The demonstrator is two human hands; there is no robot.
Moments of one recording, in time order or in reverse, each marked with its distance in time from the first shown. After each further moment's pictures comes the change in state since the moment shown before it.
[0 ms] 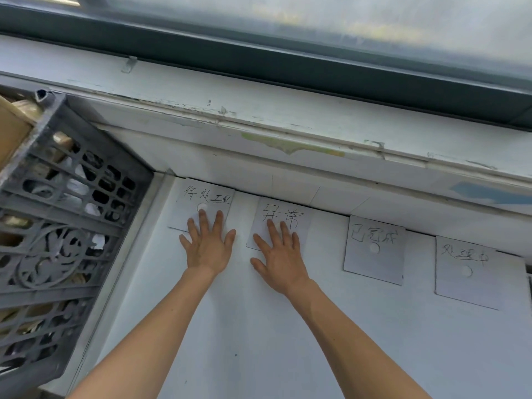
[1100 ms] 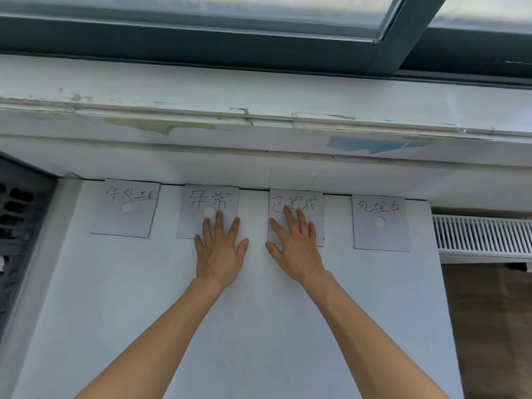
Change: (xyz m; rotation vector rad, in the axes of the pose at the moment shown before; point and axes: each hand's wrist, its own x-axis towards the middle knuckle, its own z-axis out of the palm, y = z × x) left_hand -0.080 0.160 0.064 0.066 -0.042 0.336; right_hand -0.101 0.169 0.004 0.128 0.174 0.248
